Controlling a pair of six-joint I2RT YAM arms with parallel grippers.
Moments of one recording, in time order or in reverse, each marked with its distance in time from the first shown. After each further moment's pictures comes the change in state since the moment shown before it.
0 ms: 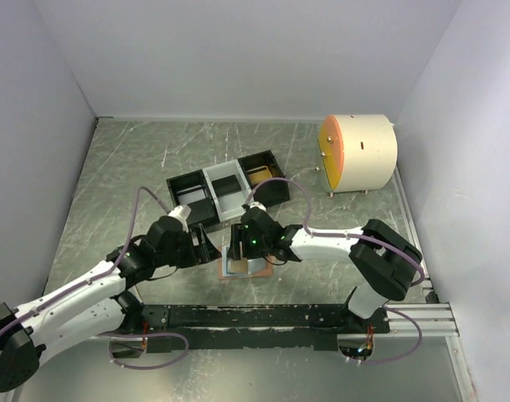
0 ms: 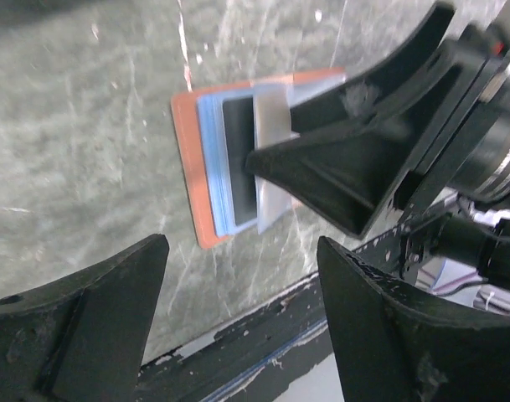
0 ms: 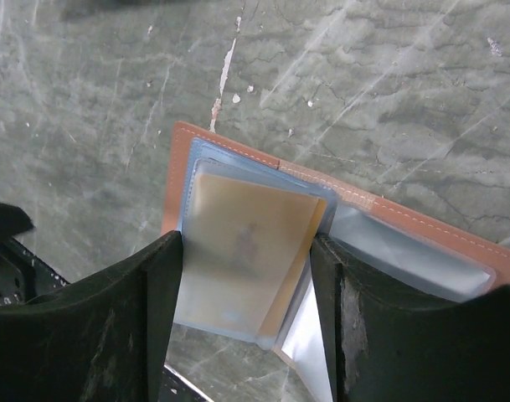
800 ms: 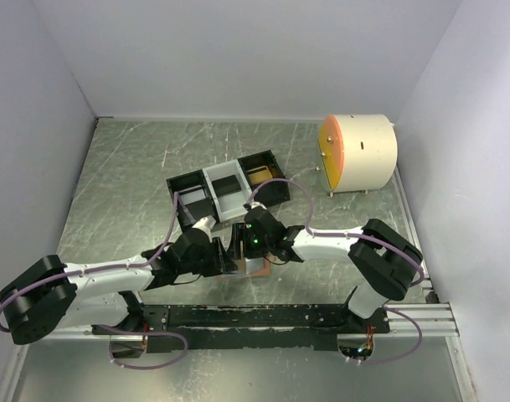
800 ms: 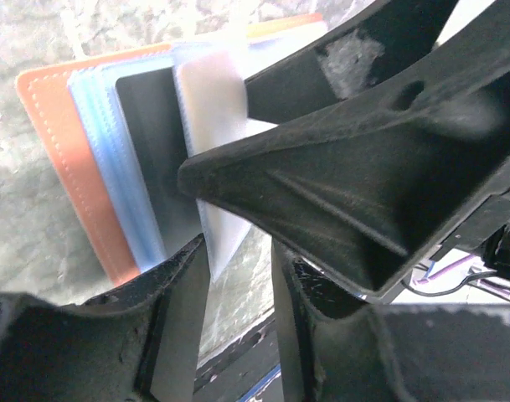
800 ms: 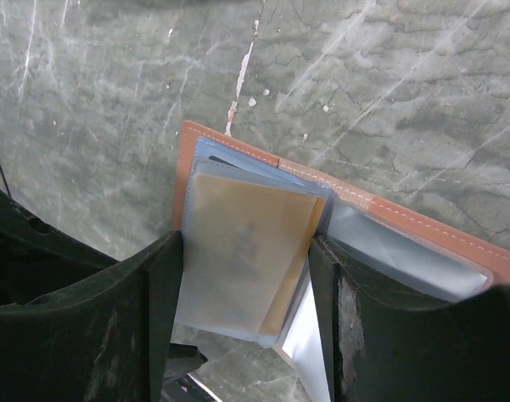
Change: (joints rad) left arm -0.223 0.333 -0.089 0.413 -0.039 -0.135; right arm -0.026 -0.004 -0.040 0.084 -0.071 0.019
